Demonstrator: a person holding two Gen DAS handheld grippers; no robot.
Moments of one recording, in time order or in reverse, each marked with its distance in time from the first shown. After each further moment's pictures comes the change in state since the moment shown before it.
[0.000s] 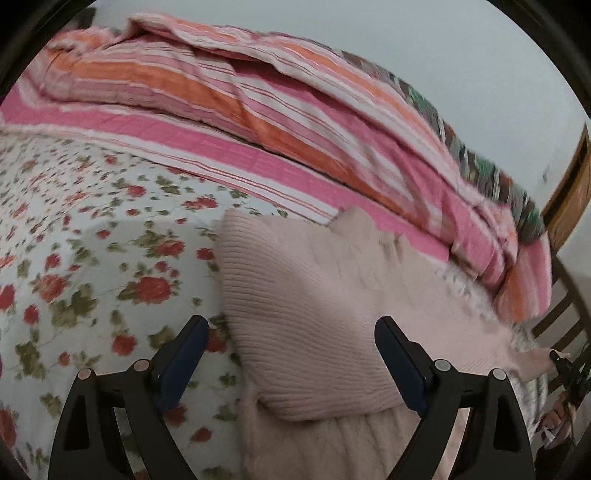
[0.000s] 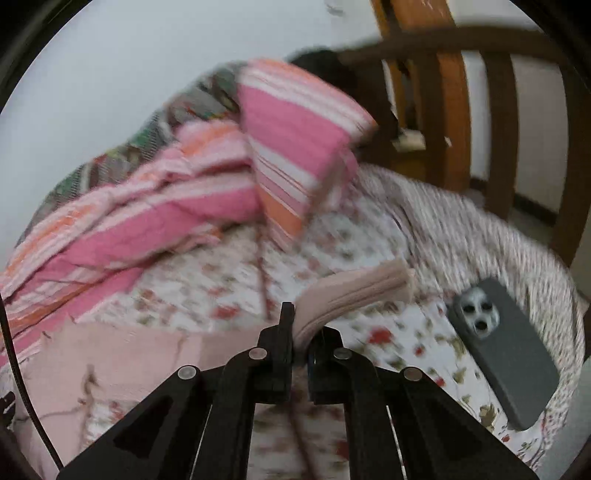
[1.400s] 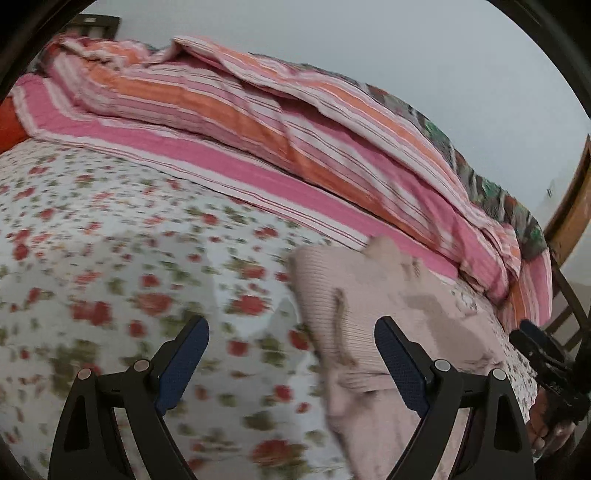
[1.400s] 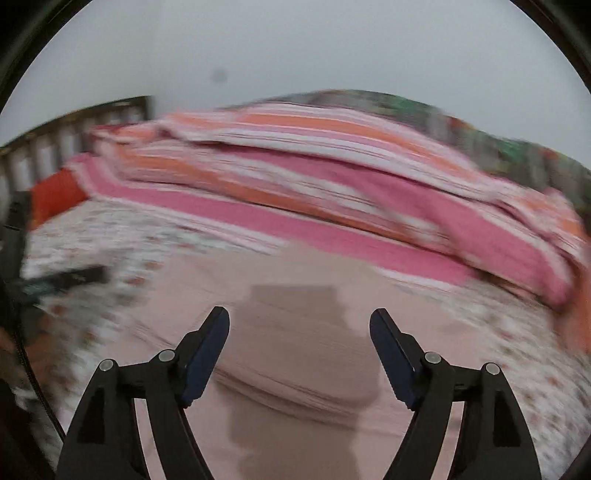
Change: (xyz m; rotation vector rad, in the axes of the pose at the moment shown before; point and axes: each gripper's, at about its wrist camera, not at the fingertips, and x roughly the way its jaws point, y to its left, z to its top) left arm -0.045 0.037 0.010 0.002 -0.048 0.047; right arm -0.044 0.342 -0.107 -0.594 0.095 0.415
